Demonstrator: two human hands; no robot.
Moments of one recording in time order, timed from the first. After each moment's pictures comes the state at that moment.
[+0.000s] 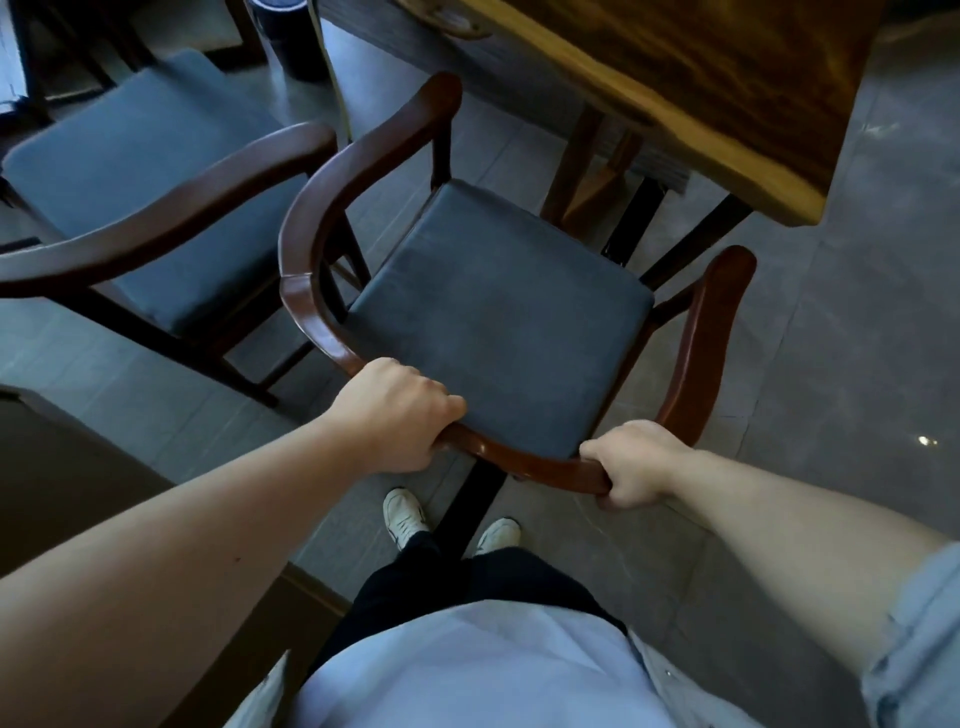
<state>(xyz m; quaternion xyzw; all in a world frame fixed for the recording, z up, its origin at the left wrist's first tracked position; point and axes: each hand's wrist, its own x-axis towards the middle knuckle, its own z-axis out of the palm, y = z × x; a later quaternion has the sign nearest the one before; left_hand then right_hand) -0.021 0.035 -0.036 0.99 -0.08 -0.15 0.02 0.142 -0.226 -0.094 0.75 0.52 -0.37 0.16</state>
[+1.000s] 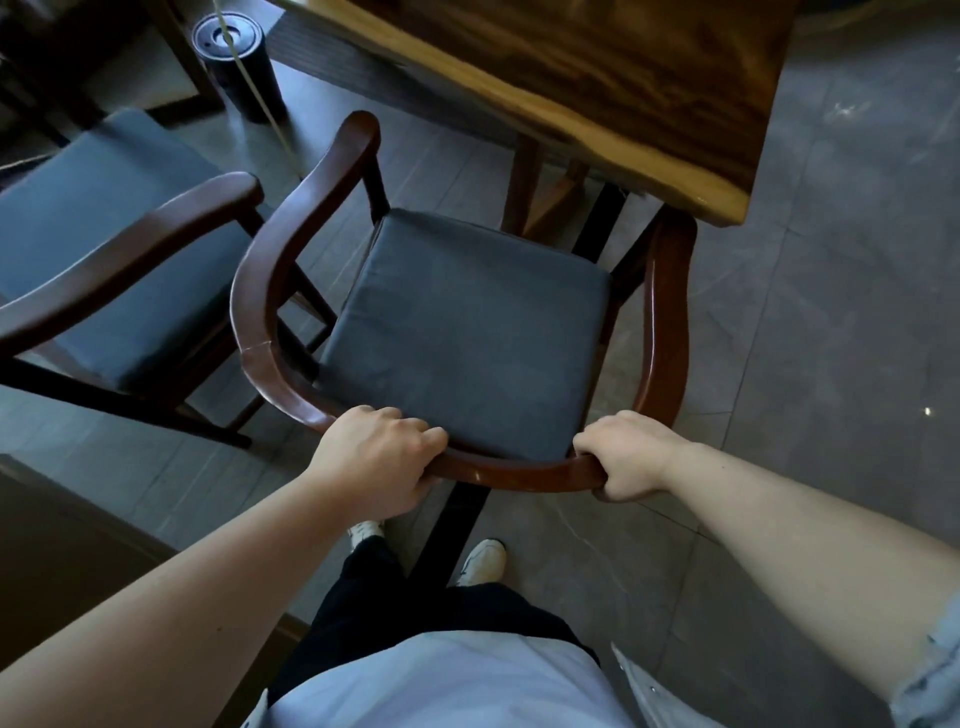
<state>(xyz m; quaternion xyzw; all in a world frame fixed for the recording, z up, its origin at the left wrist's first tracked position) 0.024 -0.025 -0.044 0.99 -0.06 -0.12 0.07 0.206 -0.276 -0.081 0.77 0.51 -0.36 0.12</state>
